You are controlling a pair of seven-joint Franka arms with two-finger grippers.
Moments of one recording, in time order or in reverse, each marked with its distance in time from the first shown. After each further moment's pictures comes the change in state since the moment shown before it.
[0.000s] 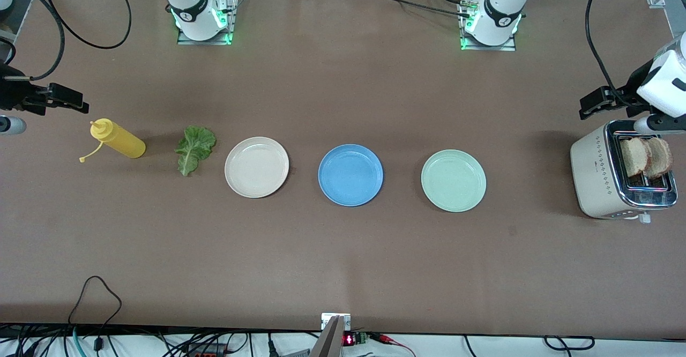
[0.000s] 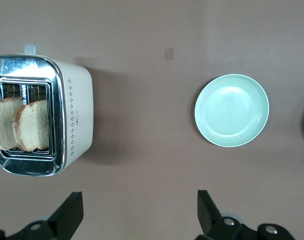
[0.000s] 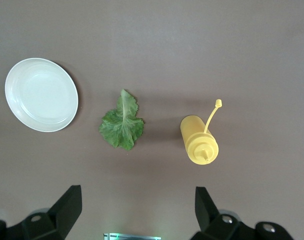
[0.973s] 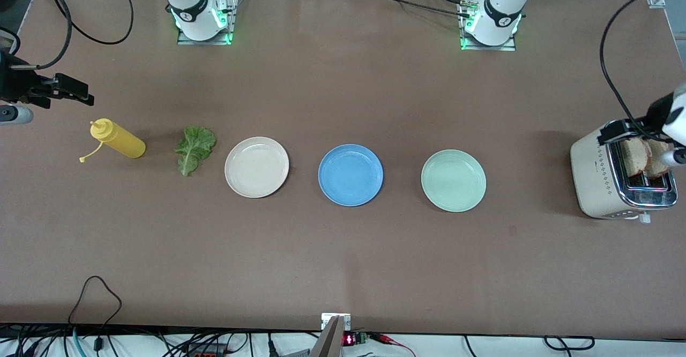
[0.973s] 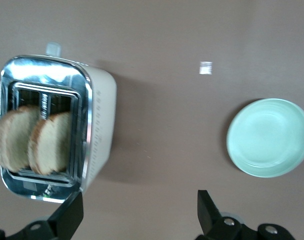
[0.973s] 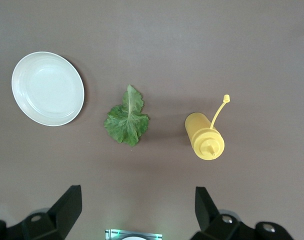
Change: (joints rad) left arm 0.135 0.138 0.027 -0.016 0.000 0.151 0.068; right arm 0.006 -0.041 0.014 -0.039 0.000 0.003 0.000
